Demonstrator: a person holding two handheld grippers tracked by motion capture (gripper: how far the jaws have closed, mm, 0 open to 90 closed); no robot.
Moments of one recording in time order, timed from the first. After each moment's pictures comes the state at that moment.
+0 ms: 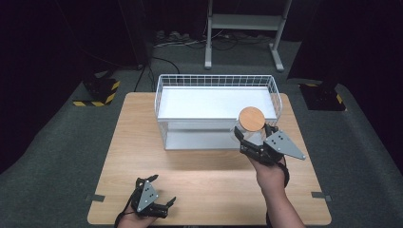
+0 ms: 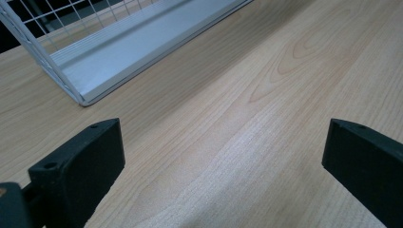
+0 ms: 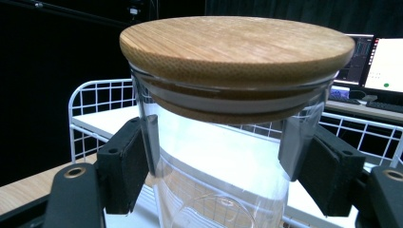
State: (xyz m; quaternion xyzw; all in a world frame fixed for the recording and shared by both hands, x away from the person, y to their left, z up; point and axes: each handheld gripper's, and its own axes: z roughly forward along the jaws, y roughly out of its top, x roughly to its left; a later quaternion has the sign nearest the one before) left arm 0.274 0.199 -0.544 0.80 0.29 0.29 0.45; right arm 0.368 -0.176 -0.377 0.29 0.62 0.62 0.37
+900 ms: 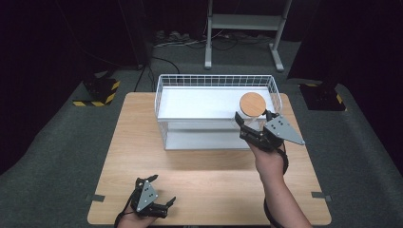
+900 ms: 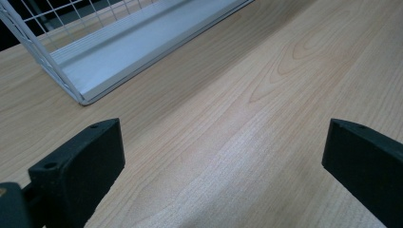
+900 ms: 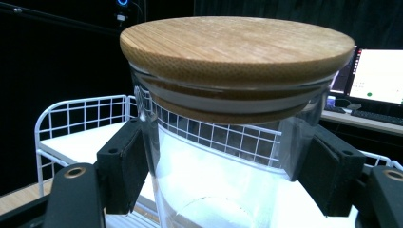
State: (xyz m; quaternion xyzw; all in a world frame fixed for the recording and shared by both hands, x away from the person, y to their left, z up) left arm 0.274 0.200 -0.544 0.80 0.29 0.28 0.45; right arm 0.393 -0.172 -0.355 0.29 0.61 0.62 0.40
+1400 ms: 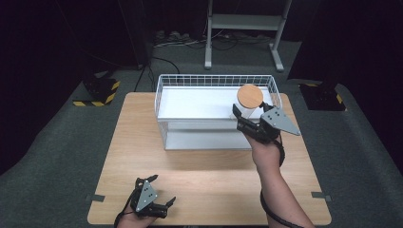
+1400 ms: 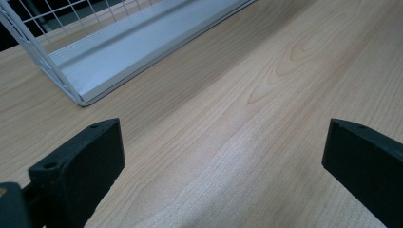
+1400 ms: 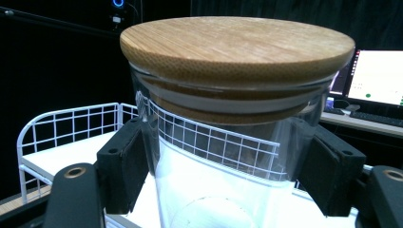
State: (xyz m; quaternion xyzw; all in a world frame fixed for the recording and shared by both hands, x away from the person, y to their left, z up) left arm 0.274 0.200 -0.544 0.80 0.29 0.28 0.45; right arm 0.413 -0.163 -0.346 0.30 0.61 0.62 0.40
